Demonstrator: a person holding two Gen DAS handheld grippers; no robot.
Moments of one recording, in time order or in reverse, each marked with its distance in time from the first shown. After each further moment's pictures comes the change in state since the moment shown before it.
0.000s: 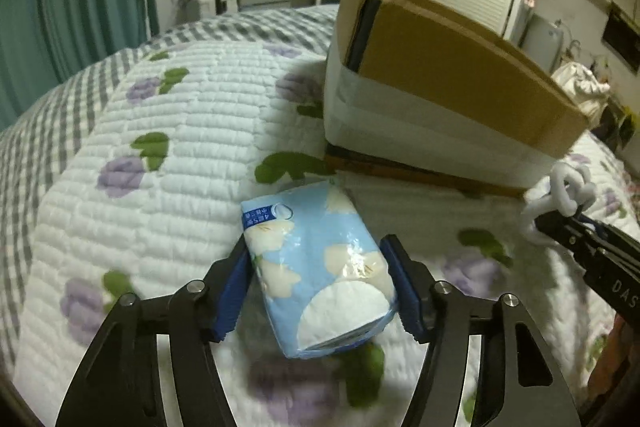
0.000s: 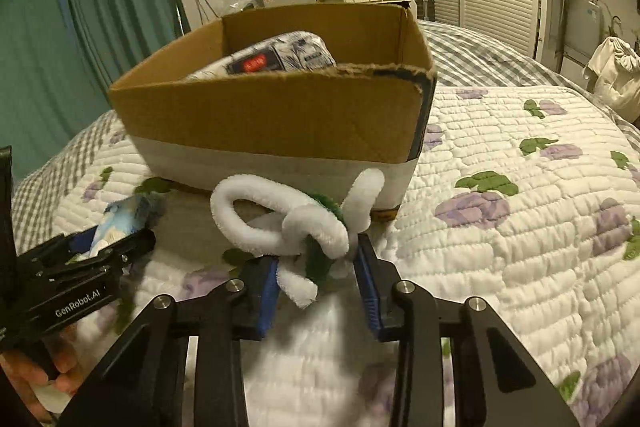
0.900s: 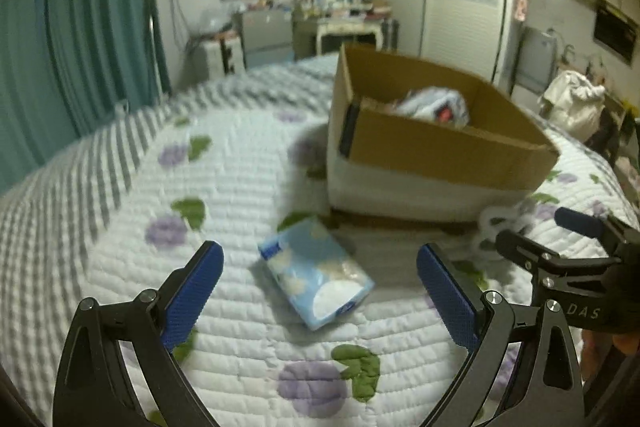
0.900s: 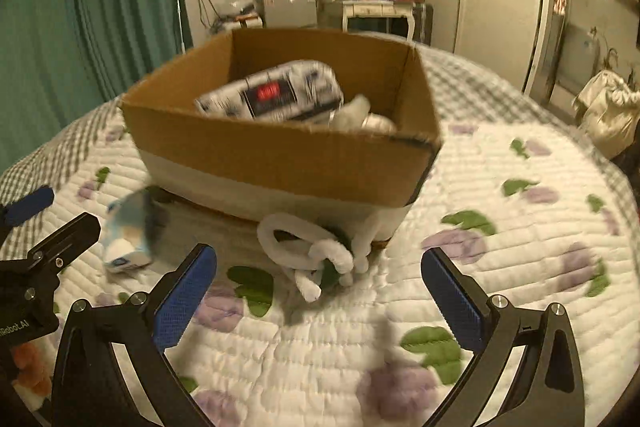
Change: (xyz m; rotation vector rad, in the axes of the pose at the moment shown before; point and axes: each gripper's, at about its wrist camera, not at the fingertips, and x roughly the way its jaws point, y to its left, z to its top) left arm -0.023 0.002 0.021 0.050 -0.117 0.044; right arm -0.005 0.021 0.016 -0.077 -0.009 -0.078
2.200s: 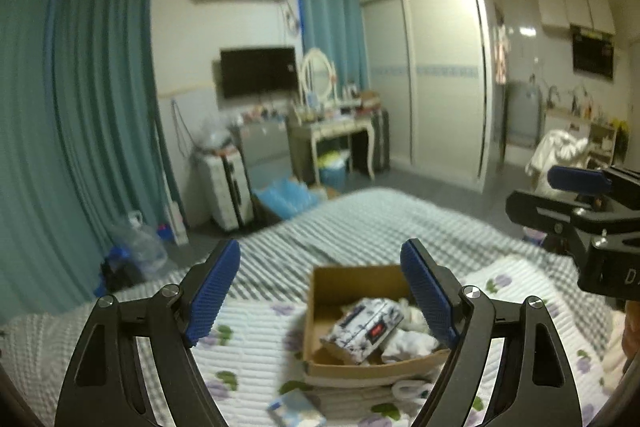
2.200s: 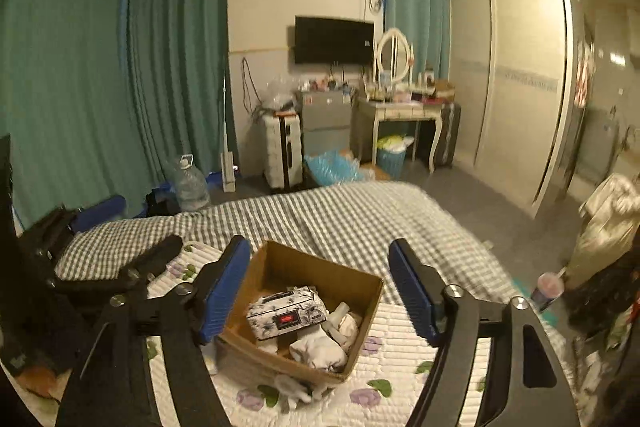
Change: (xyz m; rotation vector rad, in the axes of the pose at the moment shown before) left arm -0.177 -0.043 0.172 0.088 -0.360 0.023; right arm -0.213 -0.018 0.188 -0.141 -0.308 0.091
